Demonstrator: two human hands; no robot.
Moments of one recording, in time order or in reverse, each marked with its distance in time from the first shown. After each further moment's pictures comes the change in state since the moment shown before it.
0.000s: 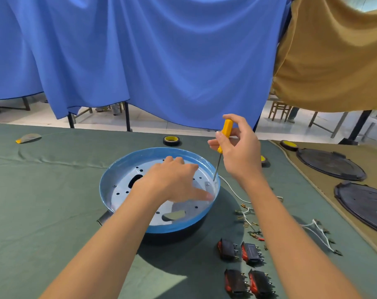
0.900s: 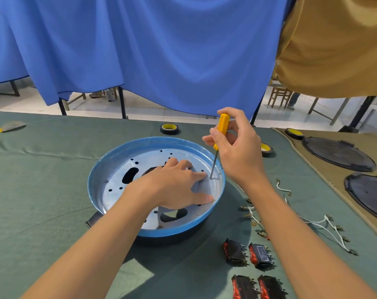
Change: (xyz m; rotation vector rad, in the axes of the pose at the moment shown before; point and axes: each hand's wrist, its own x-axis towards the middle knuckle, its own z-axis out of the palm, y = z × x) left_hand 0.003 -0.007 0.016 -0.047 -0.133 0.151; right_hand -0.007 0.010 0.012 -0.092 -0.082 -0.071
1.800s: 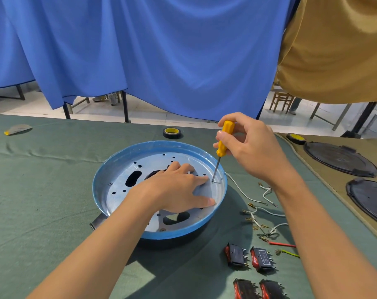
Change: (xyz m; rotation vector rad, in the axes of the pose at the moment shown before) left_hand 0.000 0.000 0.000 -0.003 0.001 0.017; right_hand 0.017 -0.012 -0.032 -0.138 -0.260 0.029
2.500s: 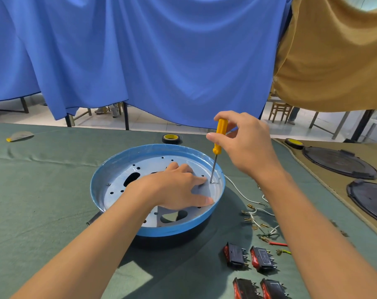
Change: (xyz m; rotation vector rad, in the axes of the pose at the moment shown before) left_hand 0.002 0.001 0.000 0.018 -0.003 -0.019; right_hand 0.000 -0.003 0.010 -0.245 0.183 -0.059
